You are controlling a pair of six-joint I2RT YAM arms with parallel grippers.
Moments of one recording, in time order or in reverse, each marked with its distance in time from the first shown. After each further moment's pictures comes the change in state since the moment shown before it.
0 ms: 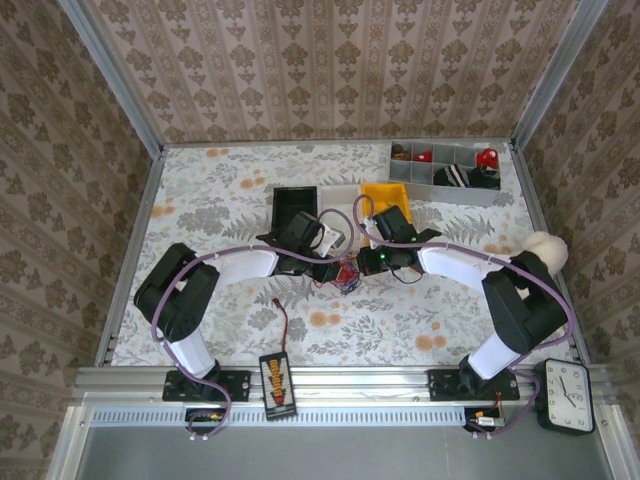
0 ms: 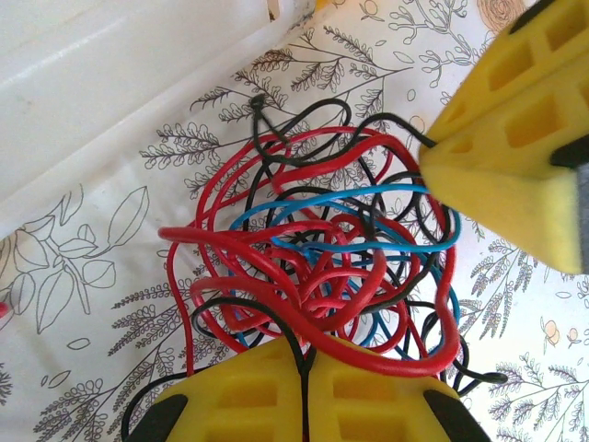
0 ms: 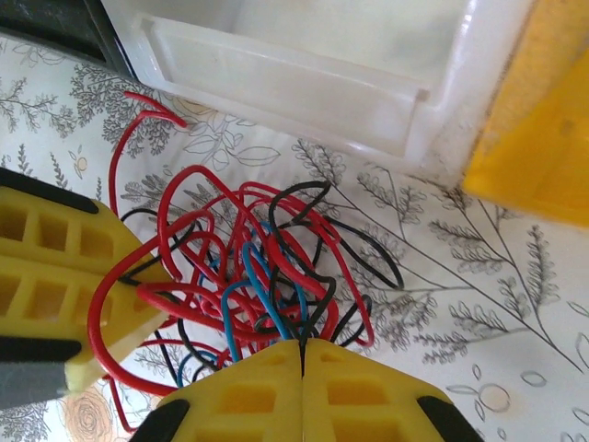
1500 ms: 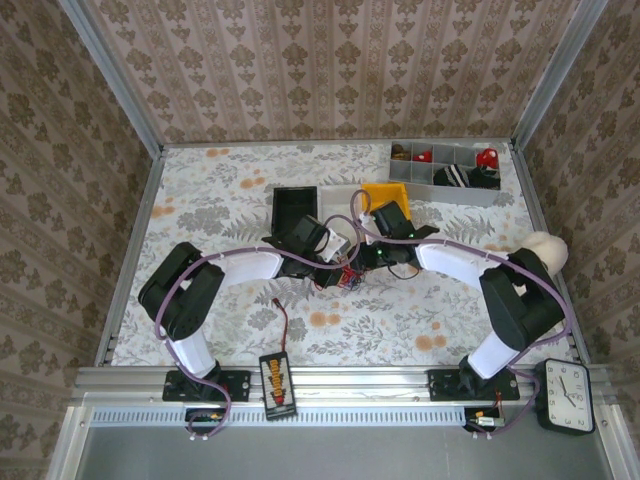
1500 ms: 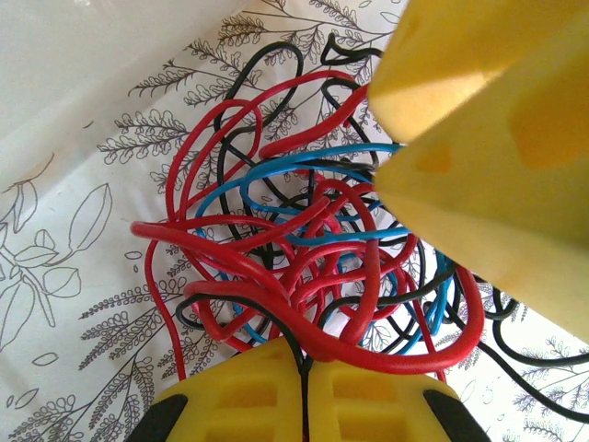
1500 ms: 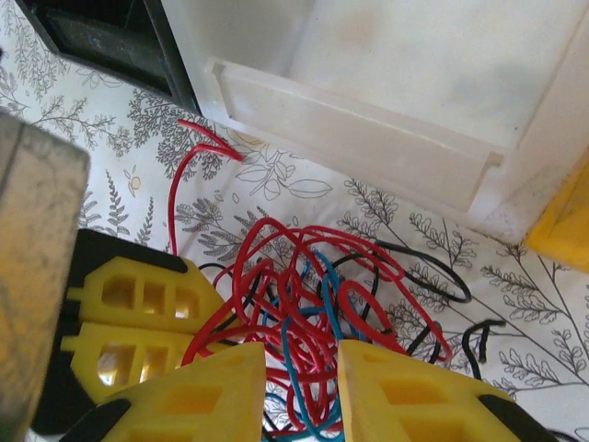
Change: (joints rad) left arm -0.034 0.023 0.006 -0.011 -0.029 0.071; right arm 0.003 0.051 0.058 0.024 -0.071 -0.012
